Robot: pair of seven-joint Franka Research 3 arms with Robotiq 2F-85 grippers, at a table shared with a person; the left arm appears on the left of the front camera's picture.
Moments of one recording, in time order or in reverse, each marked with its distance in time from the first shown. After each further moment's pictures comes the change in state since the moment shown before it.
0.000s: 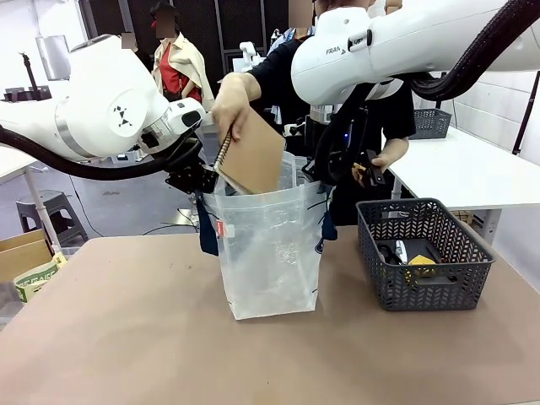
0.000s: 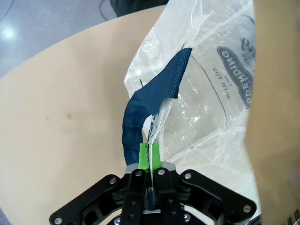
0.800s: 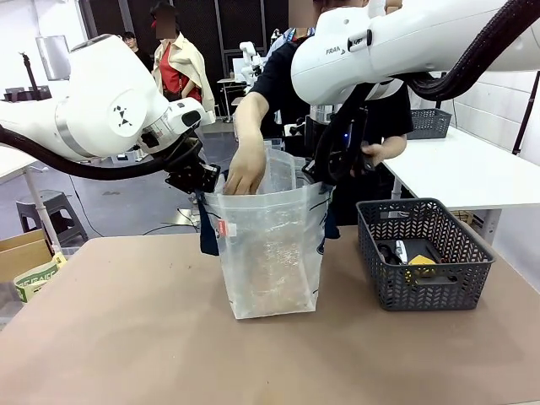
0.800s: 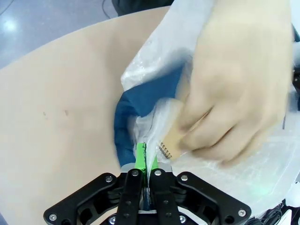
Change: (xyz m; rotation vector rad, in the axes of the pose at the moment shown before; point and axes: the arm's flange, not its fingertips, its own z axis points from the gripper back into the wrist) left arm 0.000 0.000 0.001 0.000 -0.001 0.000; right arm 0.000 0.000 -0.001 0.000 0.001 0.000
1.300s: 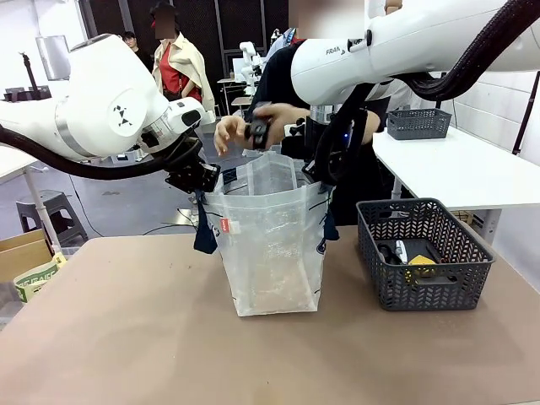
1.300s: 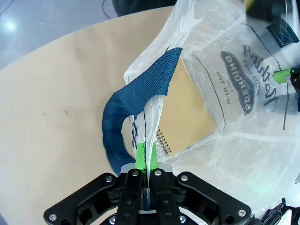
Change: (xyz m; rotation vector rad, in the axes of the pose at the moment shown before) left arm 0.000 0.000 0.000 0.000 -0.001 0.000; right arm 0.000 0.000 0.000 0.000 0.000 0.000
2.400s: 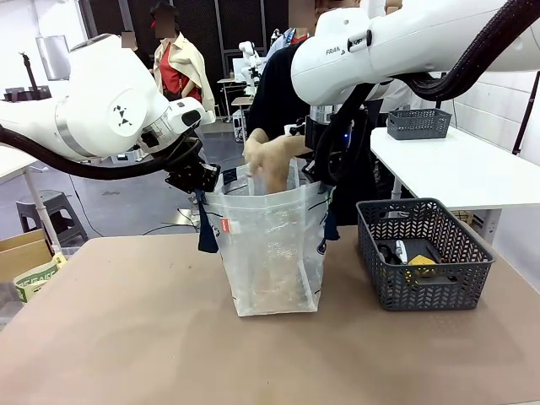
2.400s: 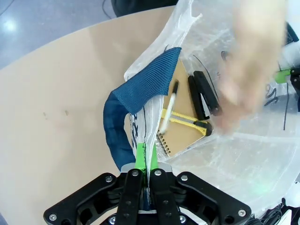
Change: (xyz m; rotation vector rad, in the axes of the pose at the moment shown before) left arm 0.000 0.000 0.000 0.000 0.000 0.000; right arm 0.000 0.000 0.000 0.000 0.001 0.000
